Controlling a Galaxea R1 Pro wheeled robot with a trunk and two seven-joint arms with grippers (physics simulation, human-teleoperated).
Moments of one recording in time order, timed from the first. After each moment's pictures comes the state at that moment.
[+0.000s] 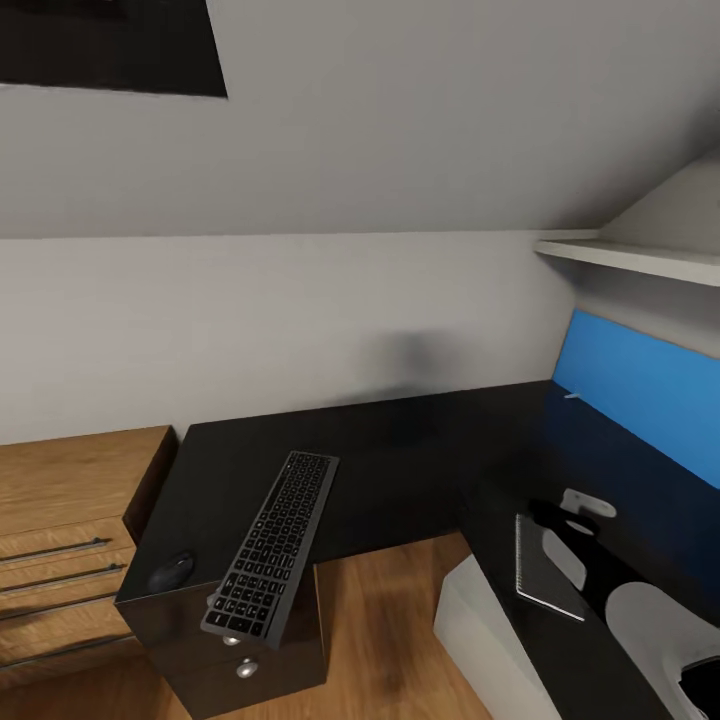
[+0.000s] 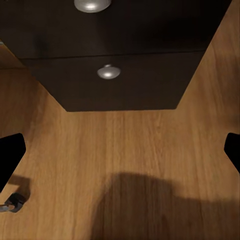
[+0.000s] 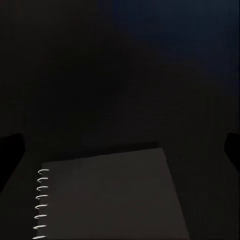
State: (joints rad) left arm -0.03 -0.08 -0.34 -0.58 0.28 -0.31 0.44; right arm -0.80 -0.26 0.34 -0.38 -0.68 -0.02 -0.39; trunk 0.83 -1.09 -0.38
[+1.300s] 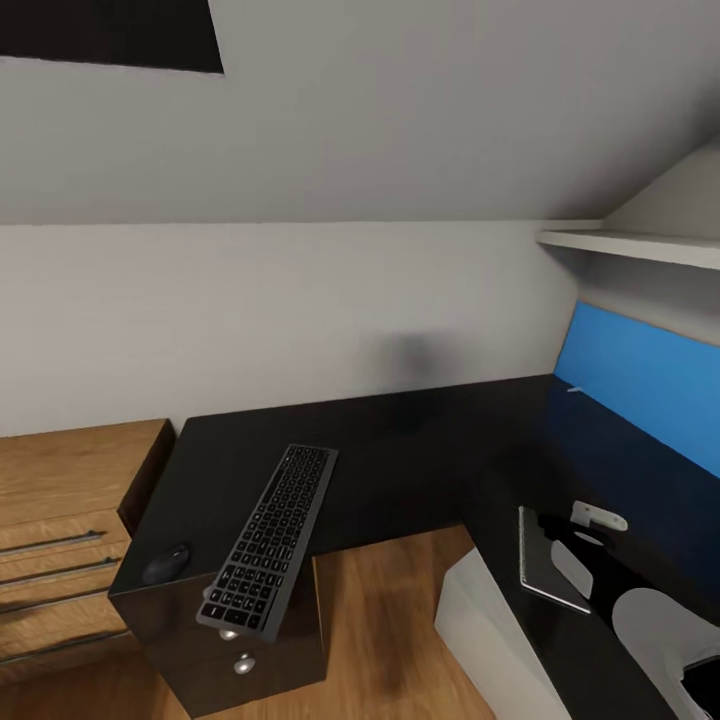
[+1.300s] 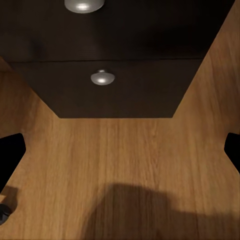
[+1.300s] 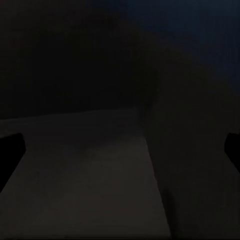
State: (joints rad) left arm -0.03 -0.08 -0.34 -0.63 0.28 -0.30 0.45; right arm -0.80 -0.27 0.35 -0.31 -0.68 -0.01 -0.39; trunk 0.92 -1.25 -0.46
